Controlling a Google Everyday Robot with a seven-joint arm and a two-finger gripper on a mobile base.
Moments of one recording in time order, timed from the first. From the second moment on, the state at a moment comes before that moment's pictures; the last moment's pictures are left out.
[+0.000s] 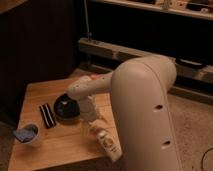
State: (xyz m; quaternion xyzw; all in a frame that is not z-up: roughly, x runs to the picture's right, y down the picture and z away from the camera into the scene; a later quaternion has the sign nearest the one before) arm -0.058 0.215 0.767 -0.30 -0.41 -0.80 0.32
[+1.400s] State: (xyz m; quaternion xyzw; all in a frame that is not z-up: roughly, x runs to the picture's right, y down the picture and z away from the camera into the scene) arm -0.064 0.225 0.814 -0.33 -0.41 -0.79 0.32
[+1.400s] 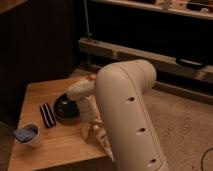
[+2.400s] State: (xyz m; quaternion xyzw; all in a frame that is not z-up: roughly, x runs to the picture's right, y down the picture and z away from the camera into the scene) arm -0.064 0.220 0.818 -0.34 -0.41 -0.78 0.31
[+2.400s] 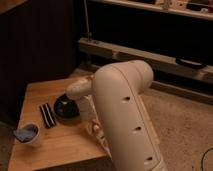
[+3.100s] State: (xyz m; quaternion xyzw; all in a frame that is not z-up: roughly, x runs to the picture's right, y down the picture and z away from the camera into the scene) arm -0.061 0.218 0.816 -0.35 -0.41 -0.78 0.31
